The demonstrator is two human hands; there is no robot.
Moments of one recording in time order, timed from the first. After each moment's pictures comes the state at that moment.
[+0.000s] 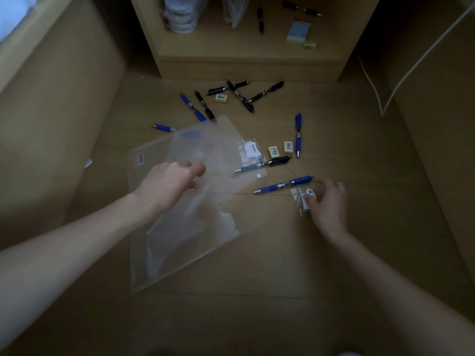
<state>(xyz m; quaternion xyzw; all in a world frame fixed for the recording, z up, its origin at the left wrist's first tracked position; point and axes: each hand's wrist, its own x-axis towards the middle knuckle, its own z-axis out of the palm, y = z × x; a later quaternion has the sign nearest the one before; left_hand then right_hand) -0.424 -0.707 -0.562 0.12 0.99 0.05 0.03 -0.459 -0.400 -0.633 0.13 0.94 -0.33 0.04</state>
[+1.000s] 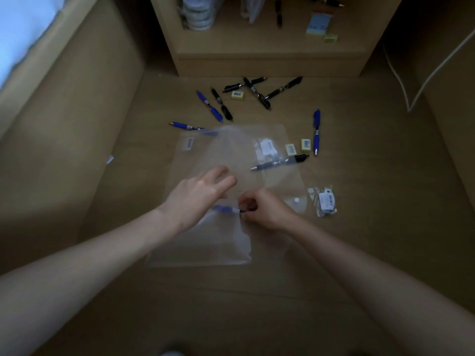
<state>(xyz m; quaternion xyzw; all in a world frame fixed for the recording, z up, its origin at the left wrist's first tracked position) -0.397 -0.687 -0.567 0.21 0.98 0.05 -0.02 -0.446 -0.511 -0.621 -0.21 0.85 -0.37 0.32</state>
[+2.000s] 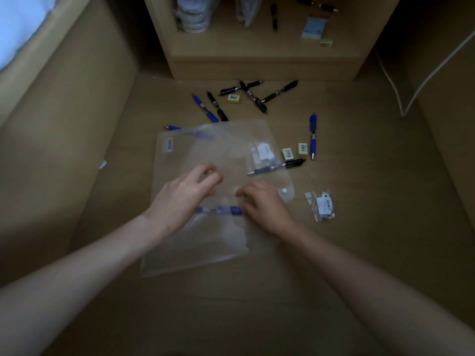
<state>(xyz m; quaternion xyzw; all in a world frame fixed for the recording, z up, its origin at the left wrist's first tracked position) -0.398 -0.707 -0.572 0.18 0.97 0.13 -0.04 -0.458 -0.512 -0.643 -0.29 0.90 -0.30 0.12</state>
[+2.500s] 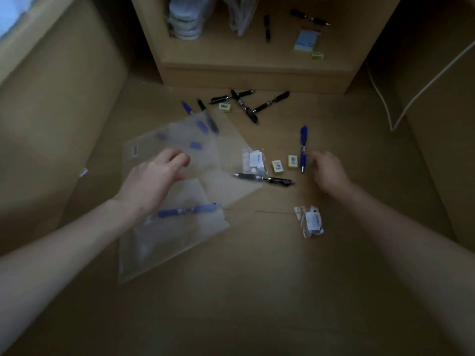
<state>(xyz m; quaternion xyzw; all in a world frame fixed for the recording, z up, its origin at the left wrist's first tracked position) -0.443 -0.732 -0.569 0.10 0.99 0.08 -0.09 -0.581 -0.403 -0.631 -0.08 0.98 -0.18 0.10</state>
